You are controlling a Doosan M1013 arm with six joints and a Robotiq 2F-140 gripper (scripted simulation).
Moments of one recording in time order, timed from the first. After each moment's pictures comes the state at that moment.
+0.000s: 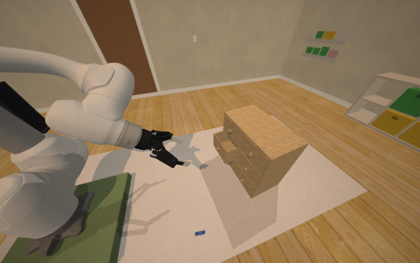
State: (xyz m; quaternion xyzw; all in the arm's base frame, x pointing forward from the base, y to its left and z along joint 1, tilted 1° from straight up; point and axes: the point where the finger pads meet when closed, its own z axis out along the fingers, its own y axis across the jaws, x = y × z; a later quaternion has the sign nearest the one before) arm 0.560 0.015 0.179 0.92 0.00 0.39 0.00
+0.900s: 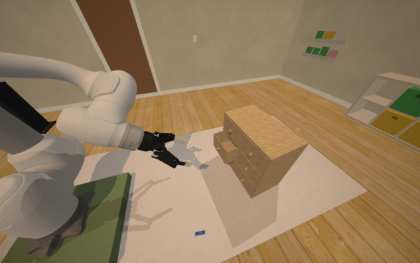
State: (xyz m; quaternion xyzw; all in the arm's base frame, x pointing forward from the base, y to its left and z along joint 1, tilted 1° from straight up) arm 0.570 0.015 0.169 0.90 -0.01 0.43 0.03
